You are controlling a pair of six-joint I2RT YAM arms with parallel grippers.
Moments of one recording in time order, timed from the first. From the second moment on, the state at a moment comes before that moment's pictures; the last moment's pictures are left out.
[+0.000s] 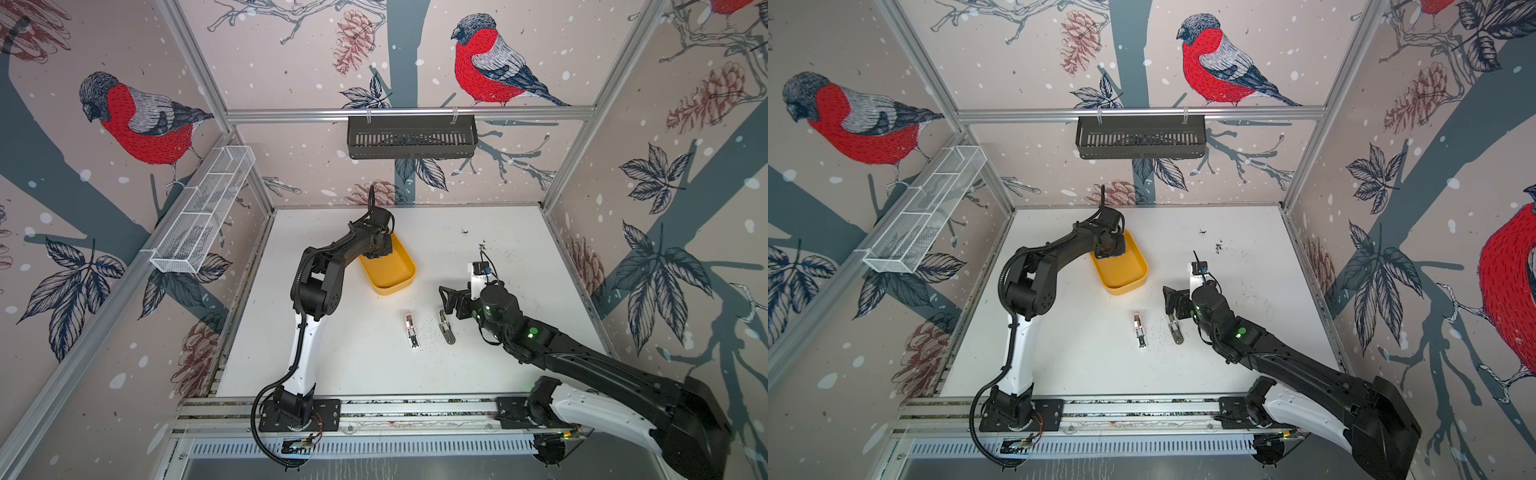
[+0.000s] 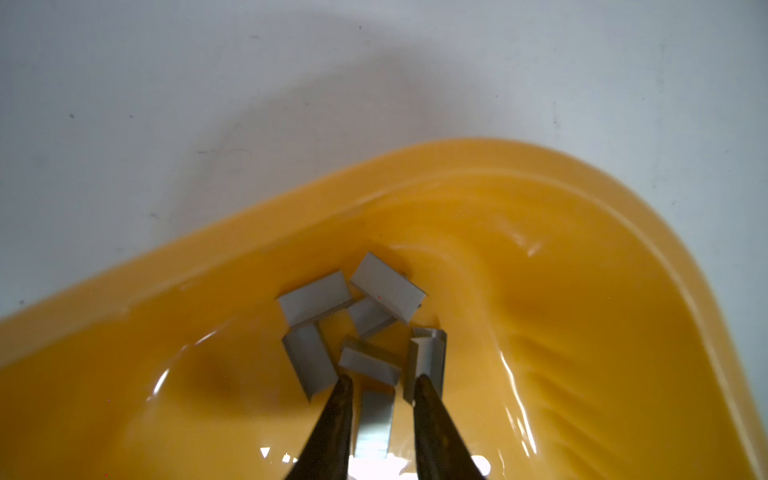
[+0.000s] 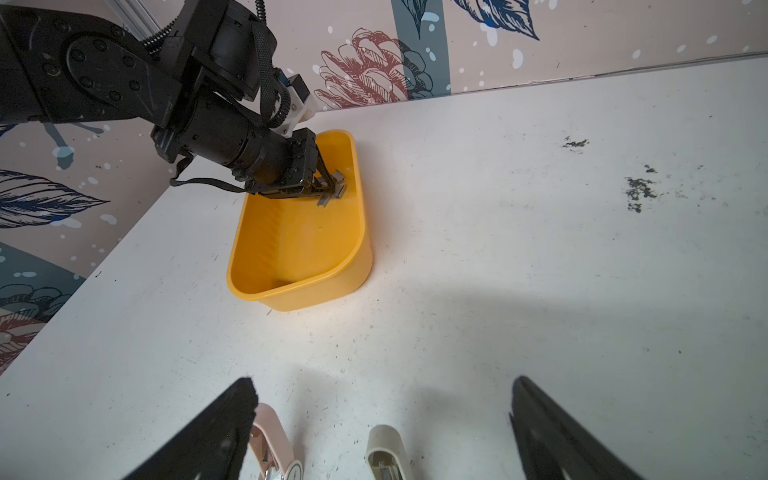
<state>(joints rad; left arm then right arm) -0.39 2.28 1.80 -0.59 -0.06 -0.44 0.81 0.97 0.53 0.00 0.27 0.45</state>
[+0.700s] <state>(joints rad) -0.37 2.31 1.92 -0.61 0.05 -0.33 0.81 0.95 0.52 0.00 0.27 0.45</state>
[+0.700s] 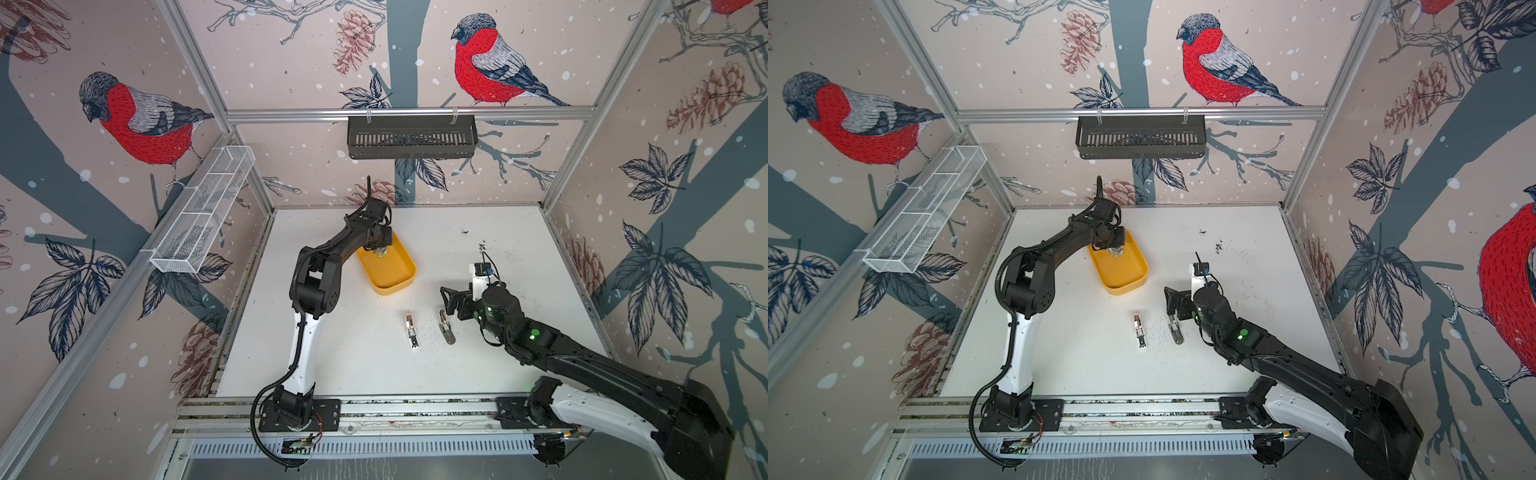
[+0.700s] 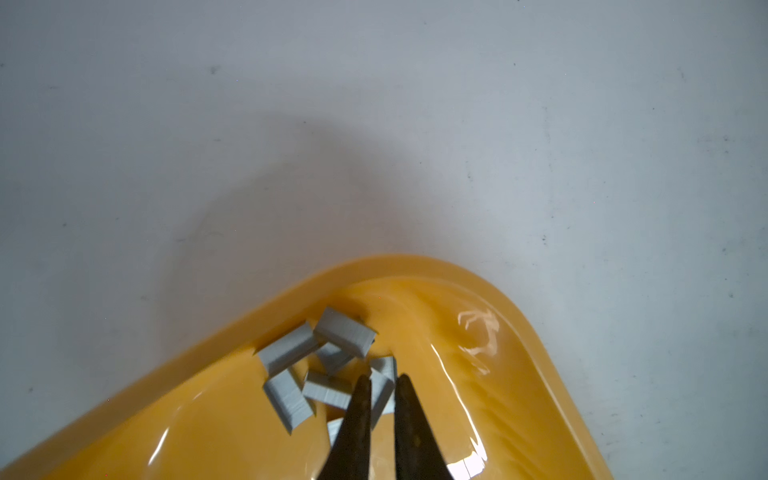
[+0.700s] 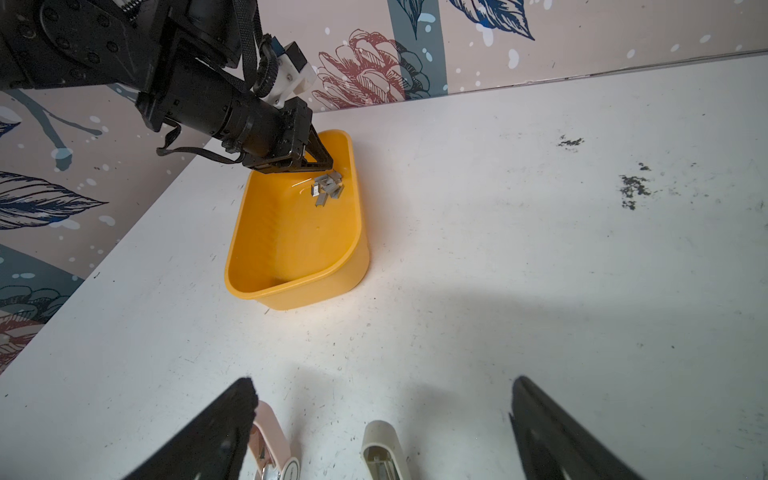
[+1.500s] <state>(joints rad) -0.36 2.36 1.95 -0.68 0.08 -0.28 0.80 0.95 0.51 0.00 0.27 0.47</state>
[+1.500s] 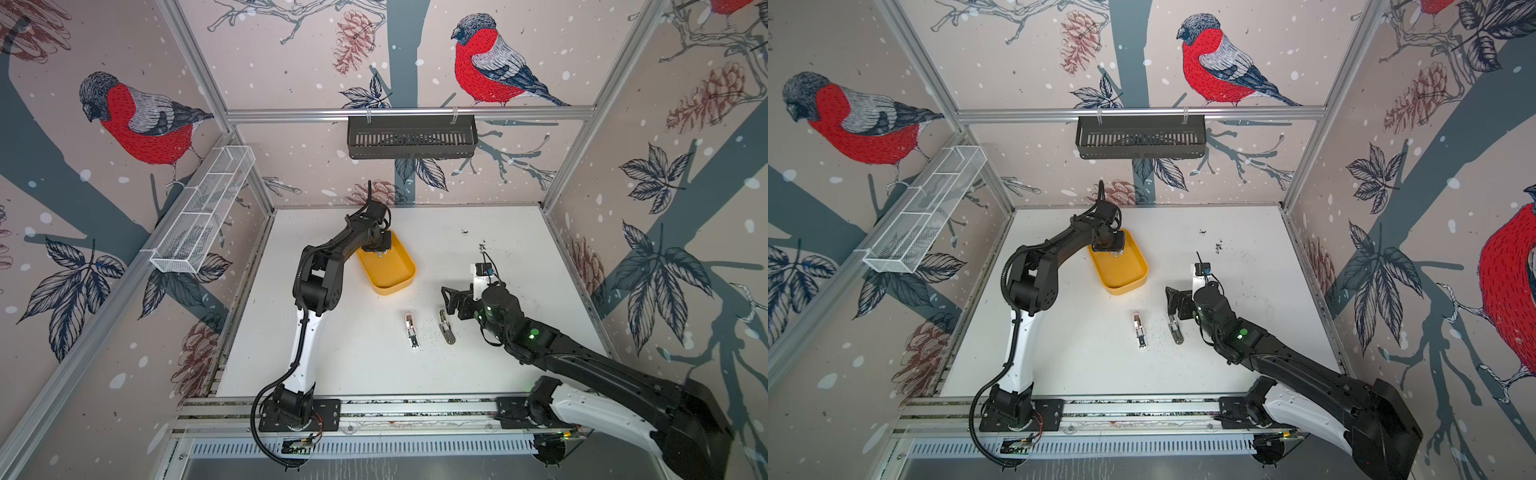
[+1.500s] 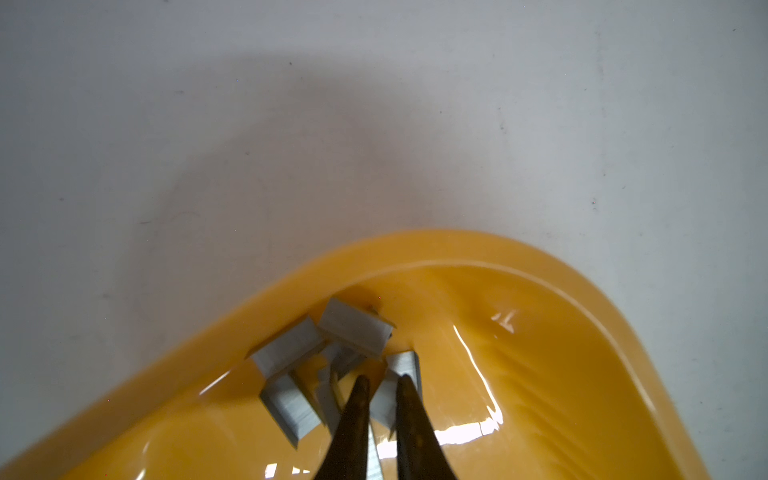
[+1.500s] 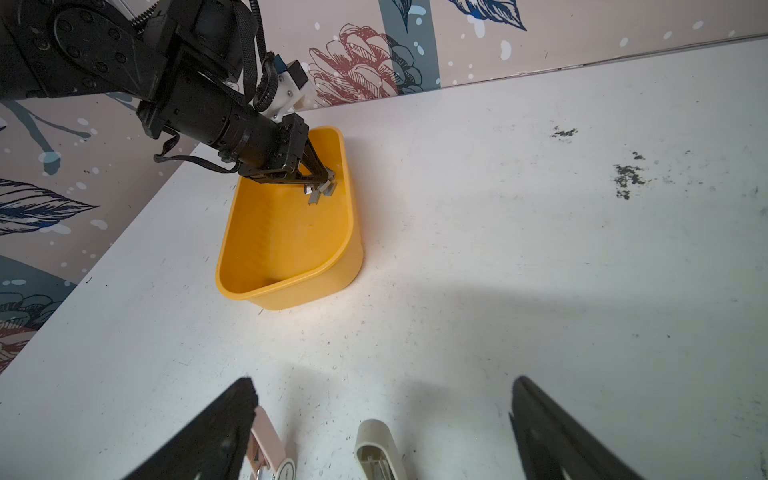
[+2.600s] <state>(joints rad) -0.36 2.35 1.93 -0.69 0.11 -0.26 0.79 0.95 0.50 0.00 0.27 0.47</state>
